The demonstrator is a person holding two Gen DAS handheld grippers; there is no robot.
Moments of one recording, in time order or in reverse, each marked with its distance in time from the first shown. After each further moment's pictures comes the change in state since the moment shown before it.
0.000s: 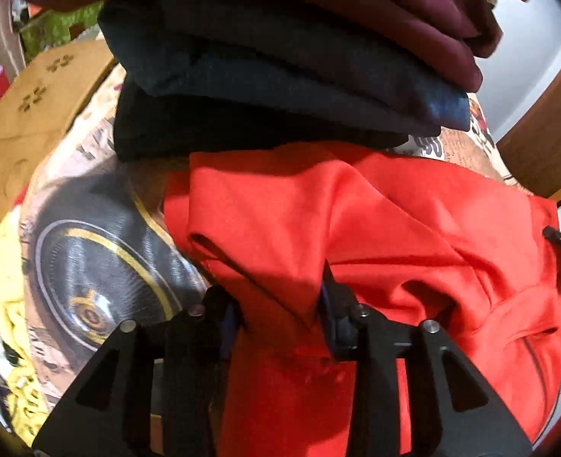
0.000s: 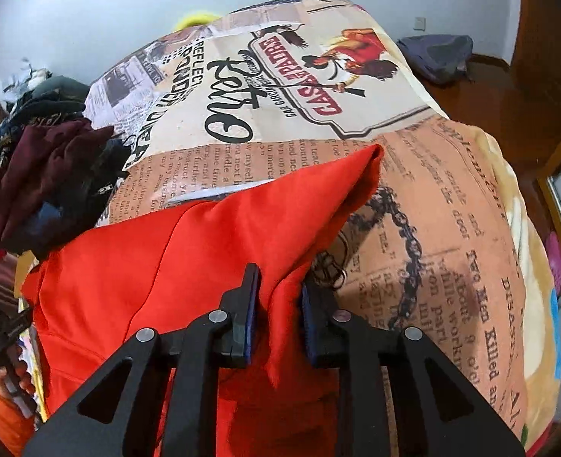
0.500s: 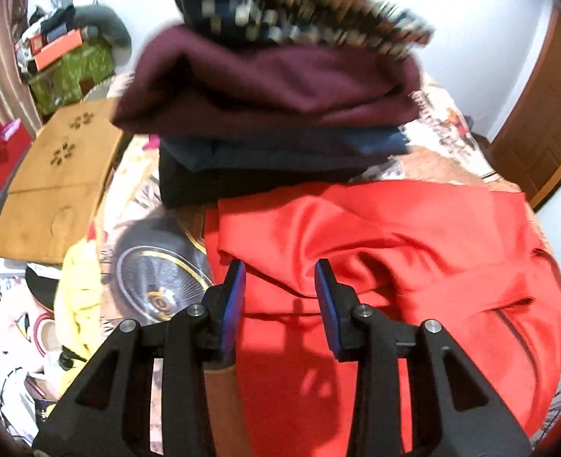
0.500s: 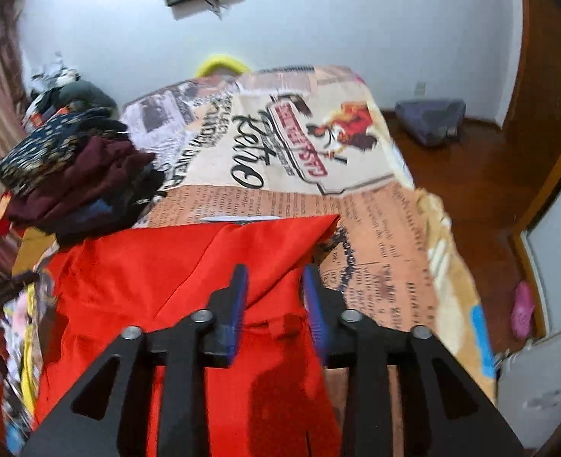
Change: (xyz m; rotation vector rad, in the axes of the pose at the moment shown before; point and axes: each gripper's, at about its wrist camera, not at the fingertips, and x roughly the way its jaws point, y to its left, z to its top) left arm -0.099 -0.021 -0.013 0.107 -0.144 0.047; right arm -0.120 0.023 -0.030 -0.163 -0.191 -0.055
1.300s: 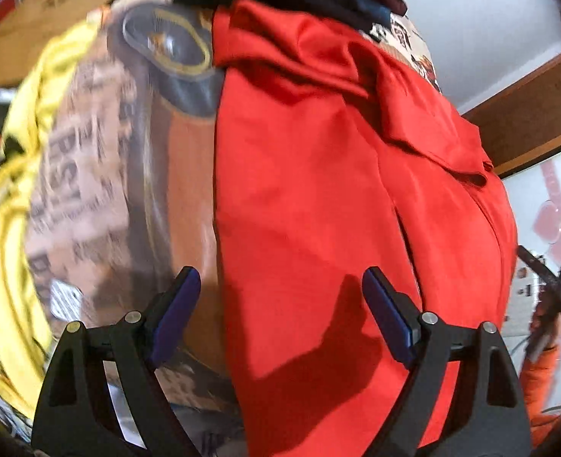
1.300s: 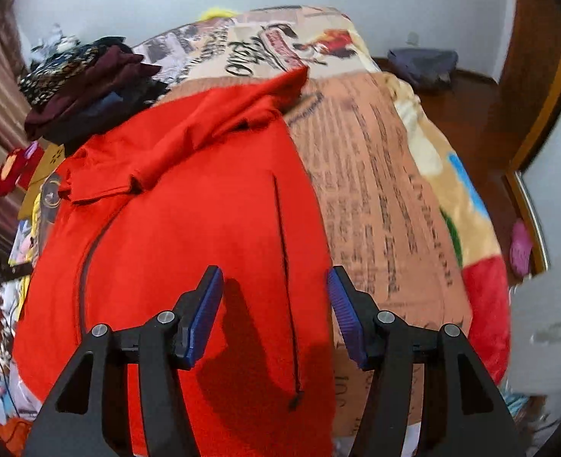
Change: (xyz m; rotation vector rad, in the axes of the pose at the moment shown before) left arm -0.003 0.025 -0.153 -0.216 0.325 -0.276; right arm -0.024 -0.029 -0.136 0.052 0.173 0.014
